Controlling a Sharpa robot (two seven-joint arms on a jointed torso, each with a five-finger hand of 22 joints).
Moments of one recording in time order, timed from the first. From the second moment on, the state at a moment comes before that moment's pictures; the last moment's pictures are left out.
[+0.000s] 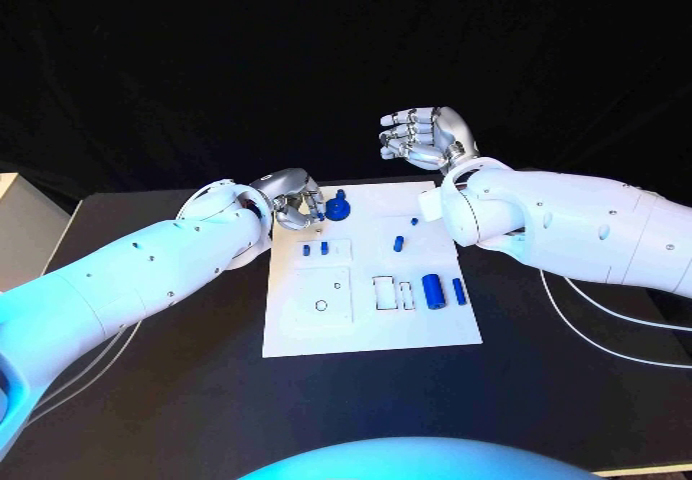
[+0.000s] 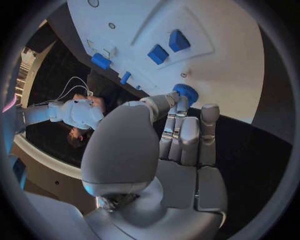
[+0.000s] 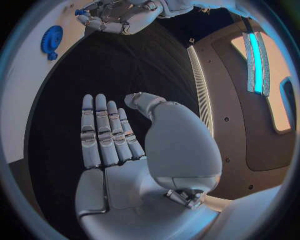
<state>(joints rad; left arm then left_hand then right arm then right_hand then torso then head) 1.19 -0.40 0.06 1.00 -1.40 -0.18 0.07 1.46 -0.19 0.71 0.00 0.05 1.00 0.16 0.29 0.38 1.12 0.09 0.39 0.14 1.32 0.02 1.42 0.90 0.17 1.02 0.12 1.24 0.88 1.29 -0.76 -0.08 1.39 -0.33 -0.68 0.39 1.31 -0.22 0.57 0.05 0.53 0.82 0.21 0.22 0.26 0.96 0.18 0.27 0.07 1.06 0.12 0.17 0.39 0.18 1.01 0.23 0.07 0.20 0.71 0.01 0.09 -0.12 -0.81</state>
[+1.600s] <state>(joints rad) 1.18 -0.40 0.05 1.00 -1.45 -0.13 0.04 1.46 -0.19 0.71 0.00 0.05 1.00 0.15 0.29 0.38 1.12 0.08 0.39 0.14 1.32 0.01 1.42 0.90 0.17 1.02 0.12 1.24 0.88 1.29 -0.76 -0.08 1.39 -0.33 -0.68 0.39 1.30 -0.22 0.58 0.05 0.53 0.82 0.21 0.22 0.26 0.96 0.18 0.27 0.07 1.06 0.12 0.16 0.39 0.18 1.01 0.23 0.07 0.19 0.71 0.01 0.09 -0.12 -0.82</state>
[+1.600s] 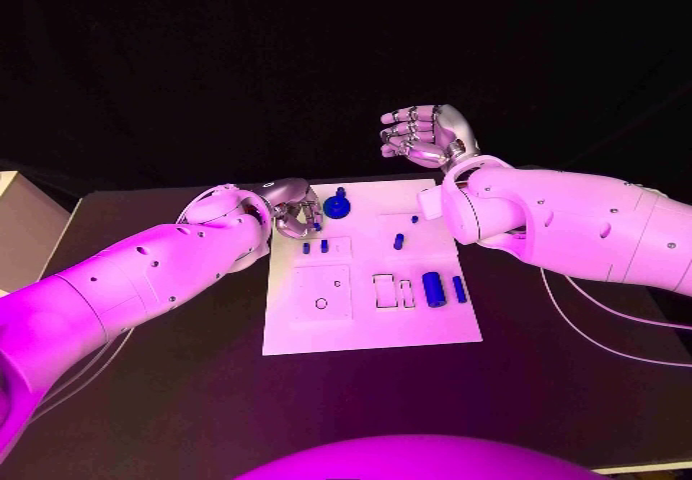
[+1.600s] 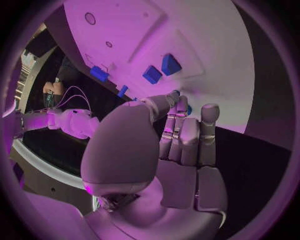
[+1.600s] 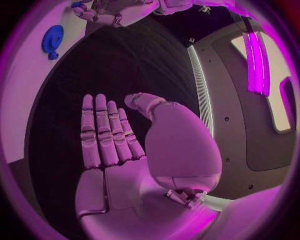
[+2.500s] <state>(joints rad) 1.18 -0.39 0.06 0.97 -1.46 -0.12 0.03 1.46 -0.19 0.71 0.00 0.05 1.00 0.15 0.28 0.38 1.12 0.08 0.38 0.14 1.32 0.01 1.42 0.90 0.17 1.03 0.12 1.24 0.88 1.29 -0.76 -0.08 1.39 -0.33 -0.68 0.39 1.30 -0.22 0.58 0.05 0.53 0.82 0.21 0.22 0.26 0.96 0.18 0.27 0.07 1.06 0.12 0.16 0.39 0.18 1.01 0.23 0.07 0.19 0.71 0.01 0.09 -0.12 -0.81</state>
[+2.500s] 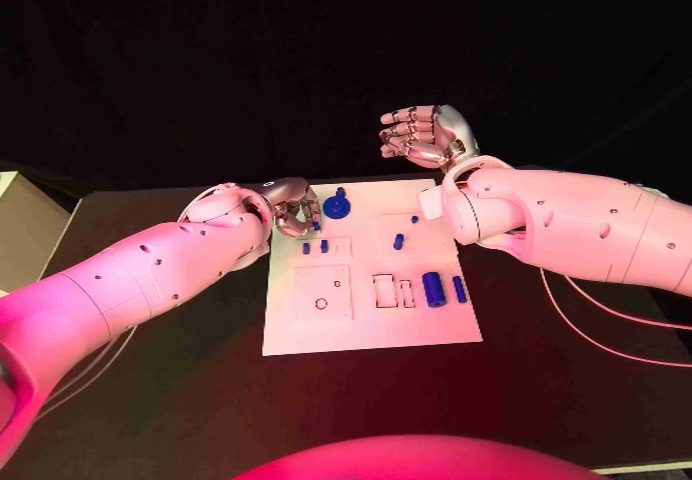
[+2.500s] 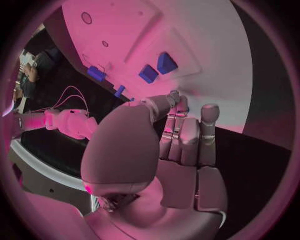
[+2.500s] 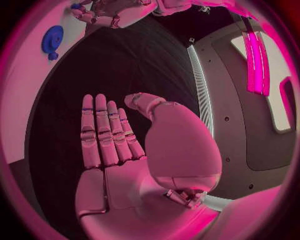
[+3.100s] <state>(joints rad) 1.17 -0.38 0.05 0.98 -1.46 -0.11 0.02 1.46 -0.19 0.71 0.00 0.05 1.01 0.16 0.28 0.38 1.13 0.08 0.38 0.15 1.32 0.01 1.42 0.89 0.17 1.03 0.12 1.24 0.87 1.29 -0.76 -0.08 1.39 -0.33 -0.68 0.39 1.30 -0.22 0.58 0.05 0.53 0.82 0.21 0.22 0.26 0.96 0.18 0.27 0.07 1.06 0.12 0.16 0.39 0.18 1.01 0.23 0.07 0.19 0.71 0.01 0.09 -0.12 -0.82</state>
